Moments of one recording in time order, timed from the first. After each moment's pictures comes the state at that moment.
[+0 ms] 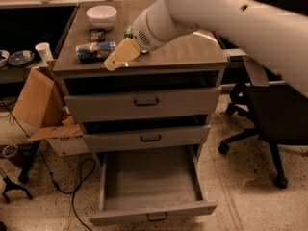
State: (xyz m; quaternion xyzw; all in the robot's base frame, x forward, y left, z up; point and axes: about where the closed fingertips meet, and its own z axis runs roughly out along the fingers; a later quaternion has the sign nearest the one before) arm 0.650 0.054 0.939 -0.45 0.78 0.12 0.42
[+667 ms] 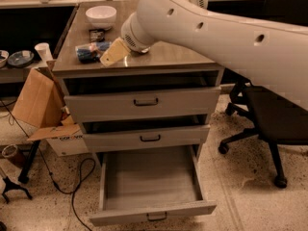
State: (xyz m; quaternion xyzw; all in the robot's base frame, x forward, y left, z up) arm 0.699 0.070 0.923 -0.41 0.79 0.05 0.46
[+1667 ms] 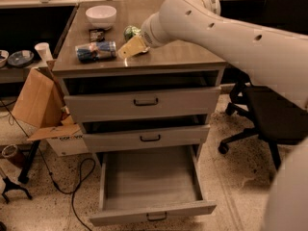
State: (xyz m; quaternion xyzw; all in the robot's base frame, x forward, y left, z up) arm 0.761 0.028 0.898 -0.36 0.80 0.06 0.47
